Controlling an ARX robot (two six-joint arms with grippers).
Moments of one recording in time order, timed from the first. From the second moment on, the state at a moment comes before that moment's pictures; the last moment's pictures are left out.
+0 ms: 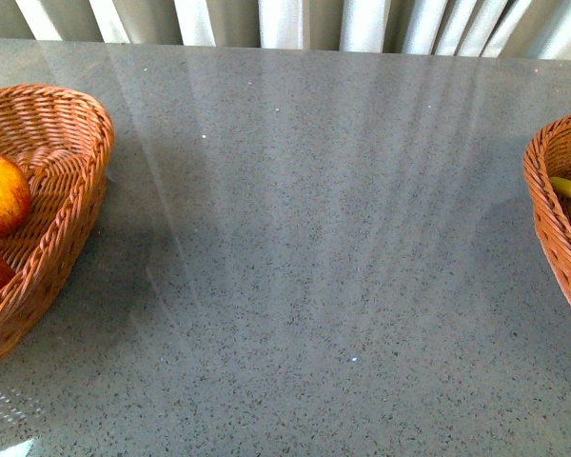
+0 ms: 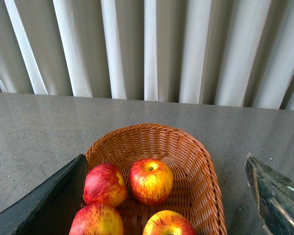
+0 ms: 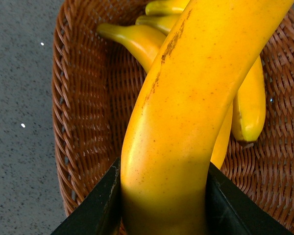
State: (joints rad) left arm 0.00 0.02 0.01 0.00 0.00 0.00; right arm 0.03 1.10 0.43 -0.11 0.22 0.09
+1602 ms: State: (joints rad) left arm 0.00 0.02 0.01 0.00 0.00 0.00; right arm 0.00 0.53 0.02 0.53 0.00 0.00
